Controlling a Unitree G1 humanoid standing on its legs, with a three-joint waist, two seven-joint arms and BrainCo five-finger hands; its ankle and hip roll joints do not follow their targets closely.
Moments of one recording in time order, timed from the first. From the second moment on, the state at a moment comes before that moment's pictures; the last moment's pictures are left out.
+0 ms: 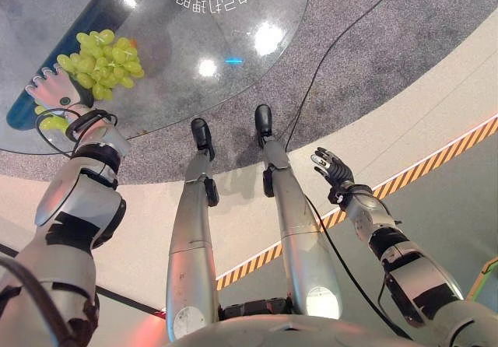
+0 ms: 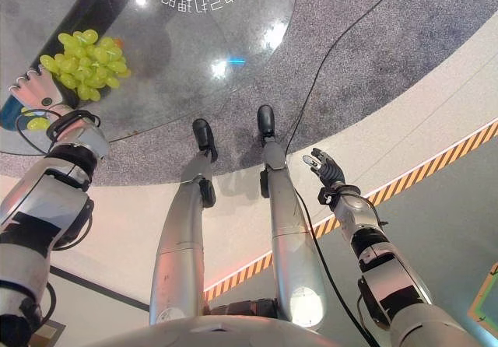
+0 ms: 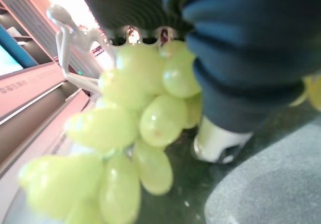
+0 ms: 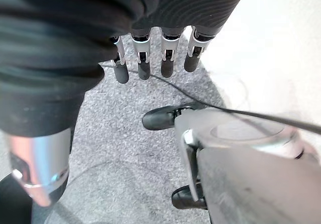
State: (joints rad) left arm -1.08 0.64 -0.62 1.29 0.22 0.50 0.79; right arm -0.51 -0.38 0.37 0.99 0.78 -0.19 0.16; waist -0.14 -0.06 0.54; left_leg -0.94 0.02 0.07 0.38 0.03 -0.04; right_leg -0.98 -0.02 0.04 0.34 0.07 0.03
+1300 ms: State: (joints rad) left arm -0.83 0.64 -0.54 1.06 0.16 0.29 0.75; right arm -0.39 -0.34 0.32 0.97 0.75 -0.19 0.19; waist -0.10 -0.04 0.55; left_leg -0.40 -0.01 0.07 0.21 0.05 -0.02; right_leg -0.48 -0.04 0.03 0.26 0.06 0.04
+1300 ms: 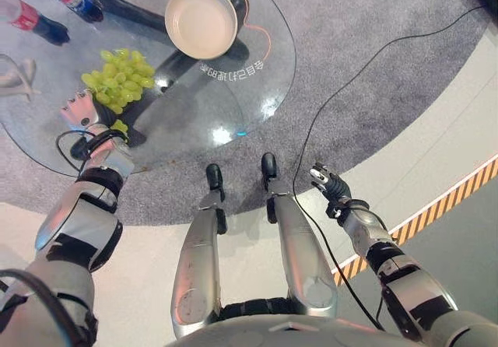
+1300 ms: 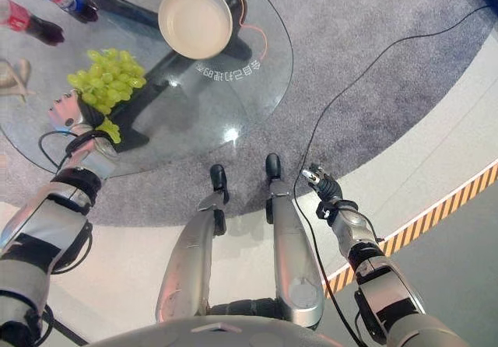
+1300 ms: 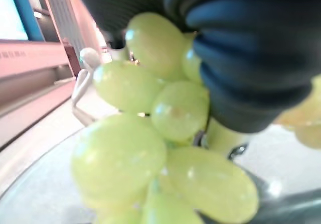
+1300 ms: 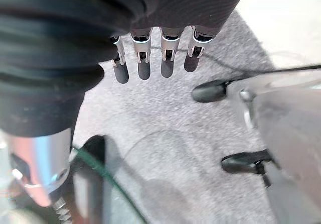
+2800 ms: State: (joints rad) left arm -0.82 1.07 -0.82 -0.16 0.57 -0.51 -0.09; right arm -0.09 -0.57 0.33 0.11 1.00 0.65 0.72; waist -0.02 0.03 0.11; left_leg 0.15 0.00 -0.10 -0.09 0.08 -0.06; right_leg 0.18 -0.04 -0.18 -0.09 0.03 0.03
